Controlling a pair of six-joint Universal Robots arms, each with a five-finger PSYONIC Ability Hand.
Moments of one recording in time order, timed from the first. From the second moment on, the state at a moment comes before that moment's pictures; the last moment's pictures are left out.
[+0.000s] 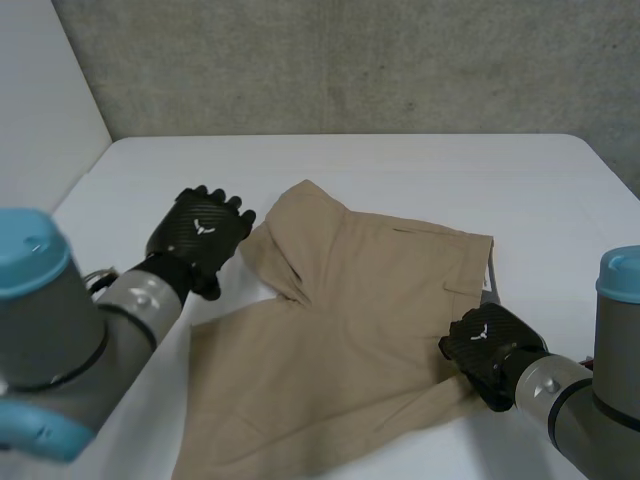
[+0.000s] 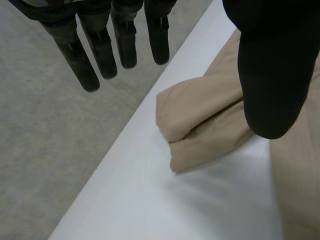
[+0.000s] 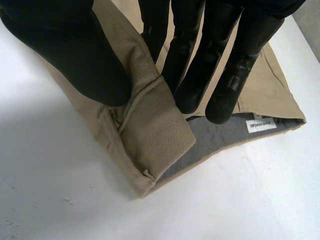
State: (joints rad) left arm 4.28 -1.80 -1.77 3.41 -1.44 3.76; right arm 1.98 -1.36 1.87 0.14 1.48 2.35; left_hand 0.34 0.33 0.33 0.34 0.16; right_hand 0.97 1.17 1.19 1.19 0.98
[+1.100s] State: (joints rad) left arm 4.33 -2.42 -1.27 3.39 -1.53 3.85; right arm 1.98 -1.36 1.91 0.05 1.48 2.35; left_hand 1.12 1.19 1.19 1.19 0.98; right_hand 0.97 1.17 1.19 1.19 0.98
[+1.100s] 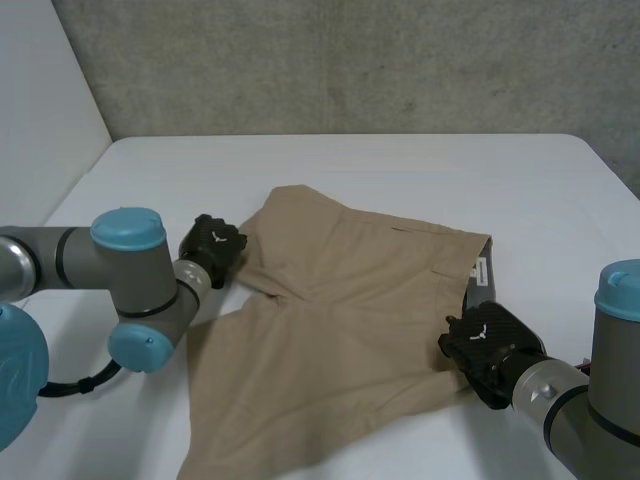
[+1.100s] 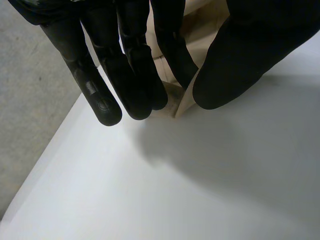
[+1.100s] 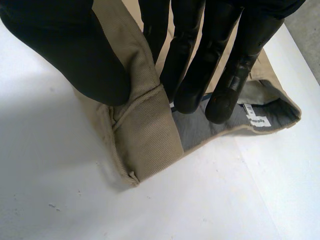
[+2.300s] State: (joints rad) left arm 4.38 -2.35 -1.27 3.34 -1.37 3.73; right arm 1.97 -1.35 1.92 0.03 1.48 2.35; left_hand 0.73 0.73 0.73 0.73 0.55; right_hand 0.97 1.17 1.19 1.19 0.98
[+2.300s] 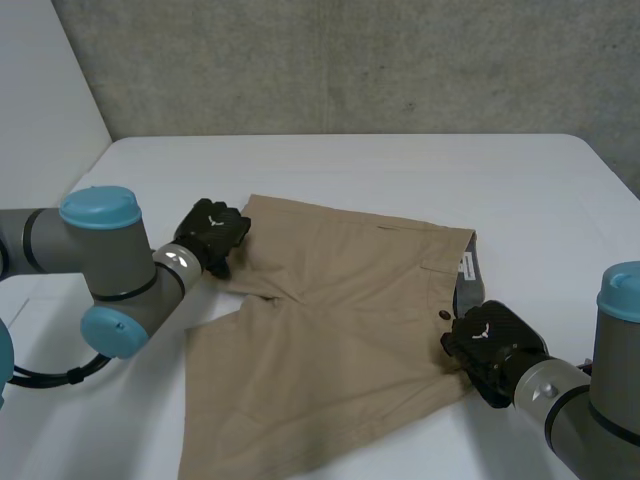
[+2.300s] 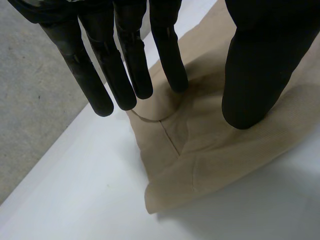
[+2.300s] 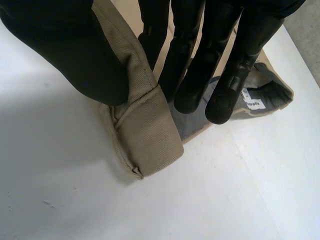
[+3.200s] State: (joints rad) left arm 4.37 -2.34 -1.26 3.18 -1.43 3.74; right arm 1.96 -1.35 1.93 0.02 1.48 2.35; left_hand 1.14 1.19 1.19 1.19 0.98; right_hand 0.97 1.17 1.19 1.19 0.98
